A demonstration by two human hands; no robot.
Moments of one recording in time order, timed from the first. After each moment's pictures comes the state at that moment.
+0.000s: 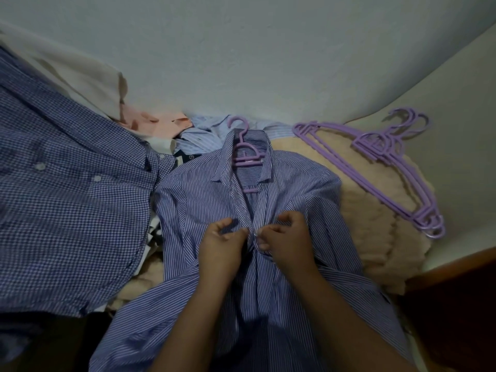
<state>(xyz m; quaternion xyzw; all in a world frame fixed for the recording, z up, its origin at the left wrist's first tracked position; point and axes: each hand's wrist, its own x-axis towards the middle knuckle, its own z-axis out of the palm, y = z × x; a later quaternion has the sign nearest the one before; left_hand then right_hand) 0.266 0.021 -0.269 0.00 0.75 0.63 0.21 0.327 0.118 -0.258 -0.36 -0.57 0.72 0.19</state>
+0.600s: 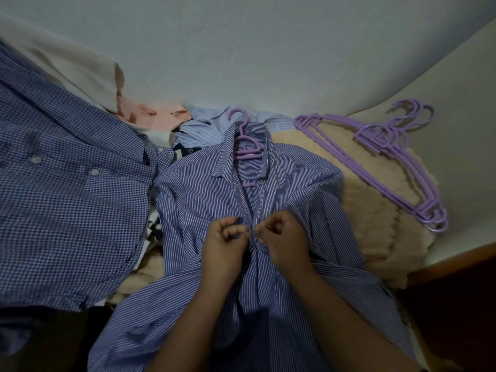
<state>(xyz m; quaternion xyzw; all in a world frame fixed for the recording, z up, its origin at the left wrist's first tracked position) 0.272 0.015 -0.287 0.06 0.75 0.63 0.20 0.327 0.114 -0.278 -0.33 -0.66 0.64 0.19</state>
